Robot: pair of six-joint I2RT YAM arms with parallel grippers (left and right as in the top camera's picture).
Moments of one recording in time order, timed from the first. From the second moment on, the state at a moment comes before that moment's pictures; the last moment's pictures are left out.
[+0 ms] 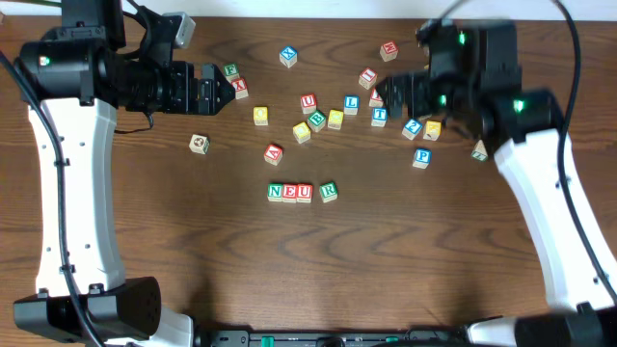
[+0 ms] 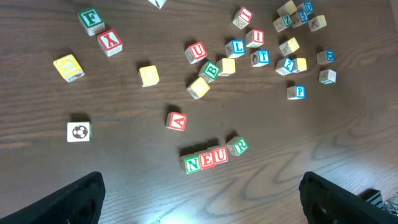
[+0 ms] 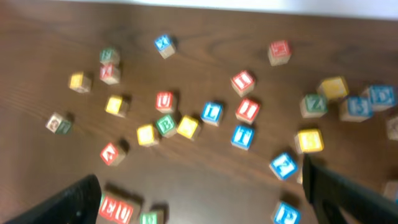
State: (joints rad) left arm 0.07 1.69 1.98 -1.42 0.52 0.12; right arm 0.22 1.60 1.65 -0.85 -0.22 0.10
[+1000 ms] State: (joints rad) left arm 0.07 1.69 1.98 -1.42 0.52 0.12; right arm 0.25 2.27 2.20 -1.13 0.00 0.45
